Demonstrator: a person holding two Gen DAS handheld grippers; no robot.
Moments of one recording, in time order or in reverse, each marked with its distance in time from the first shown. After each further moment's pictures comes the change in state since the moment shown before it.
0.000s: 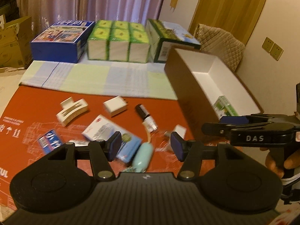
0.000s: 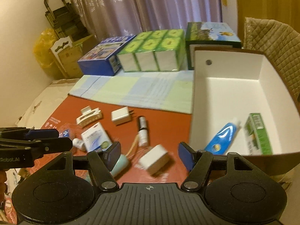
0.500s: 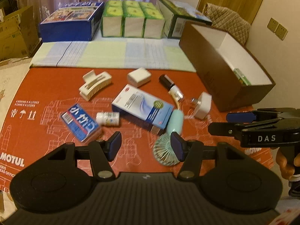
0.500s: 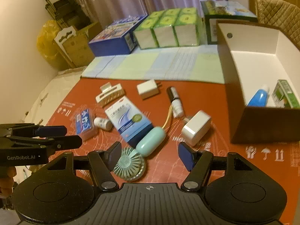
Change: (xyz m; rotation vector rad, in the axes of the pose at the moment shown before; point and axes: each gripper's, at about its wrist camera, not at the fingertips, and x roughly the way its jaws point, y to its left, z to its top) left arm 0.001 0.060 -0.039 0.047 0.113 0.022; right arm 0.032 0.058 -0.044 0.043 0.087 0.023
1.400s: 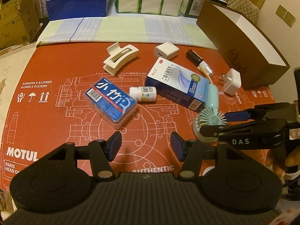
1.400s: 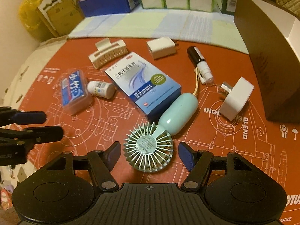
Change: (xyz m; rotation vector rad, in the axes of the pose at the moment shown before) left arm 0.029 0.071 -0.018 0.015 0.107 0.003; right arm 0.098 0.054 -0.019 -0.004 0.177 -0.164
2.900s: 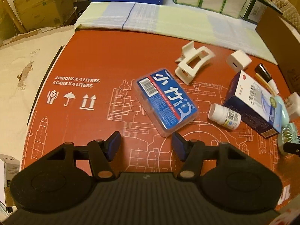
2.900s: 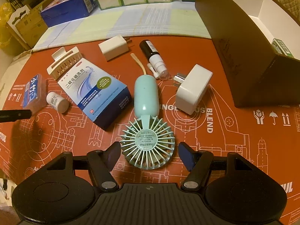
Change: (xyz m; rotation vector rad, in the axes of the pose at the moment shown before) left arm 0.050 0.093 0.034 -0.136 0.057 0.176; right arm -0.002 -0.053 0.004 0.138 0.012 -0.104
